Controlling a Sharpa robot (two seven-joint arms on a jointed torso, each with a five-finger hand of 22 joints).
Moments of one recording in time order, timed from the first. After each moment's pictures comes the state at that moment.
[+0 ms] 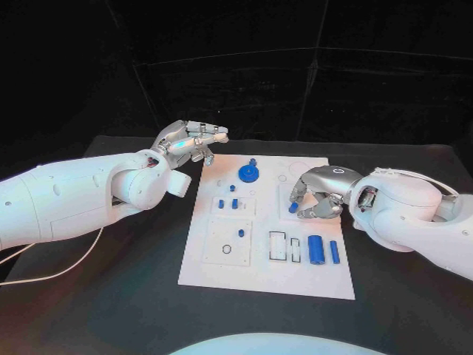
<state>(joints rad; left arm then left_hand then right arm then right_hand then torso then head) 1.31 -0.83 -0.19 1.40 0.03 -0.17 0.45 1.32 -0.10 0.34 -0.01 0.05 1.05 0.17 0.09 0.07 1.14 0.10 0.16 0.08 1.38 0.01 1.21 0.88 0.16 1.25 0.11 0.79 0.86 1.18 -0.87 0.00 1.70 -1.67 -0.04 -0.21 1.38 -0.08 0.20 -0.02 0.20 0.96 0.17 0.07 0.07 0.97 0.11 0.26 0.07 1.43 0.02 1.10 0.76 0.11 1.23 0.13 1.25 1.12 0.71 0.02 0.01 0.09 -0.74</state>
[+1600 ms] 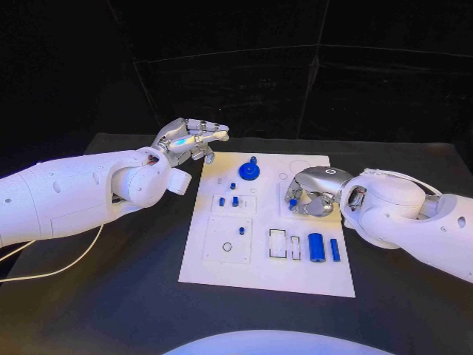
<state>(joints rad) 1.31 -0.83 -0.19 1.40 0.03 -0.16 0.45 1.32 -0.10 0.34 -0.01 0.05 1.05 0.17 0.09 0.07 1.14 0.10 0.16 0.08 1.38 0.01 1.21 0.88 0.16 1.25 0.11 0.79 0.86 1.16 -0.81 -0.01 1.63 -1.66 -0.06 -0.20 1.39 -0.06 0.34 -0.01 0.11 0.97 0.17 0.07 0.07 1.11 0.10 0.23 0.06 1.46 0.01 1.19 0.85 0.09 1.32 0.12 1.34 1.24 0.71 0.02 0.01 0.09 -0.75</state>
